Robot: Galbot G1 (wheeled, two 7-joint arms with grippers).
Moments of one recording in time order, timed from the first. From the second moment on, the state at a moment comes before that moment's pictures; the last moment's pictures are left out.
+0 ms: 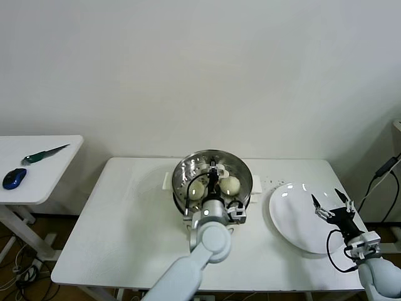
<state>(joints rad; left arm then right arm) 0.83 -1.52 0.22 -1.62 1.54 0.74 0.28 -1.28 1.08 0.77 1.49 0.27 0.15 -0.31</state>
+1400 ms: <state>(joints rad) 1.40 -1.39 -0.28 -2.13 0.93 0.57 -0.08 -1.31 1.10 0.78 1.57 0.26 0.05 -0.30</state>
